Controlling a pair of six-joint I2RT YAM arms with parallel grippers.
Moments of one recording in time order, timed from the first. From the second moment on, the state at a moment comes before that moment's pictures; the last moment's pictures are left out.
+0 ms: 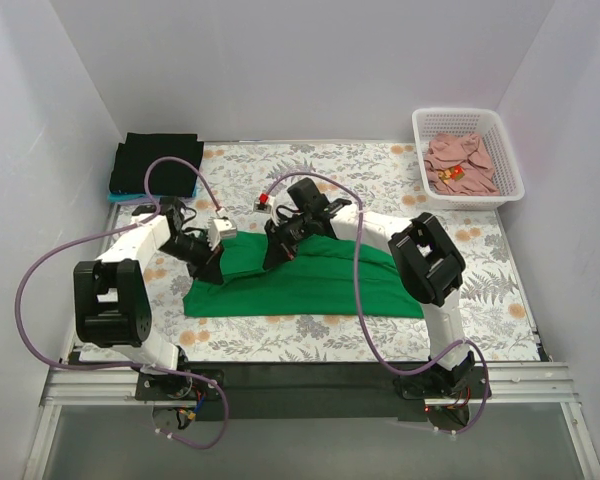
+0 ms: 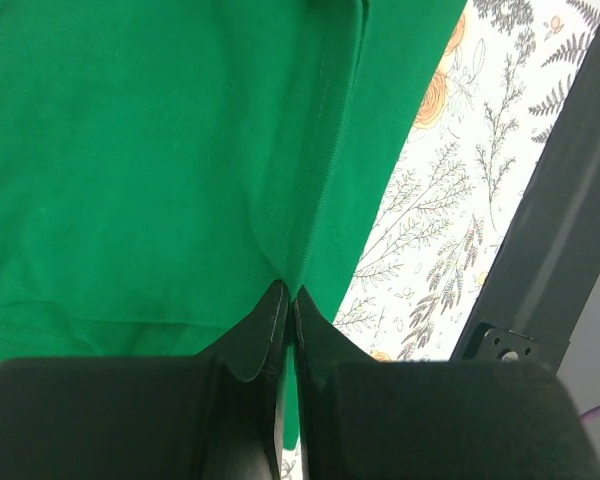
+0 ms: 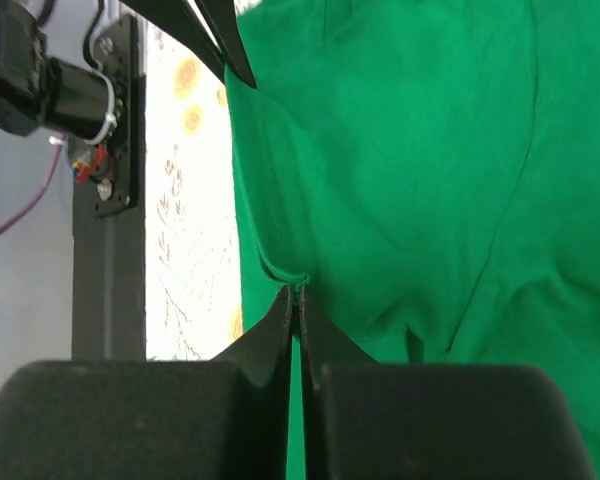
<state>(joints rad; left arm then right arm) 0.01 1.57 1.05 -1.07 0.74 1.04 0.76 2.07 1.50 -0.25 -0.95 -0.06</state>
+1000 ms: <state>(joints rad) -0.06 1.58 0.95 -0.91 0.71 0.86 0.29 1.71 1.20 -0.88 -0.18 -0.64</state>
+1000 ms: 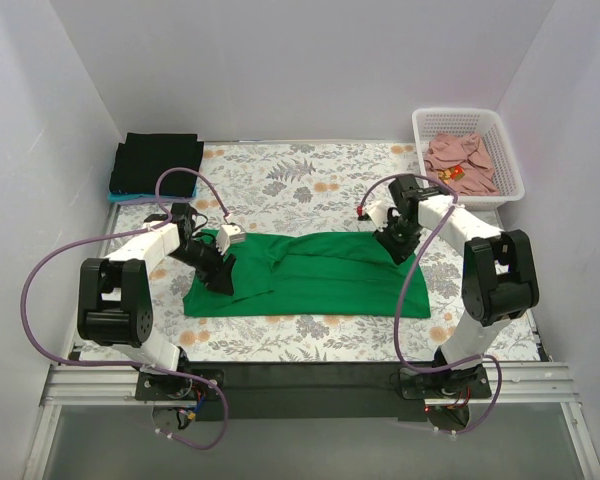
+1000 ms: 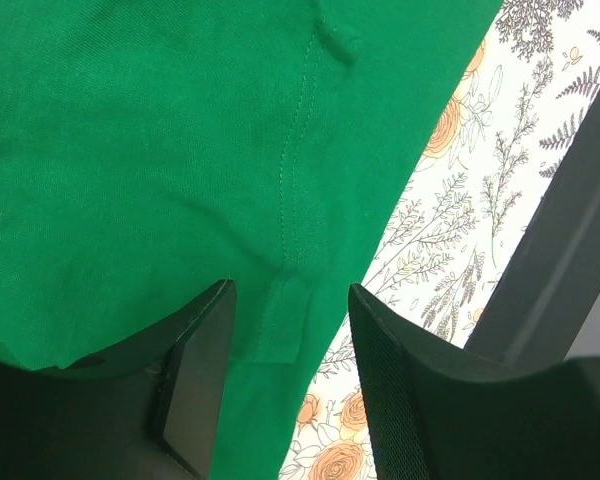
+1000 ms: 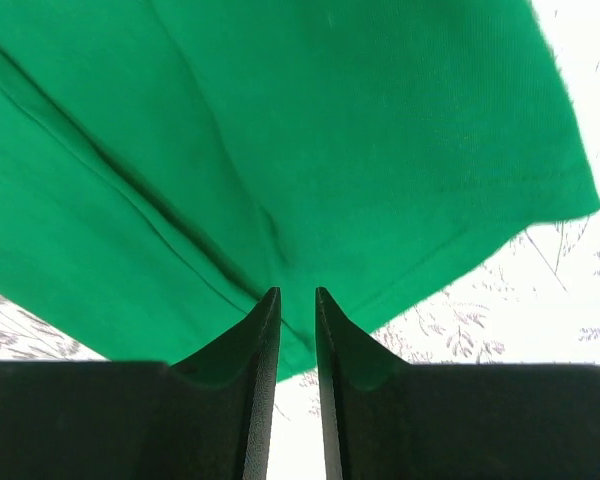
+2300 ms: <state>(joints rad) -0.06 1.58 0.94 -0.90 0.71 0.85 0.27 1.83 1.20 -0.89 -0.18 -0.66</state>
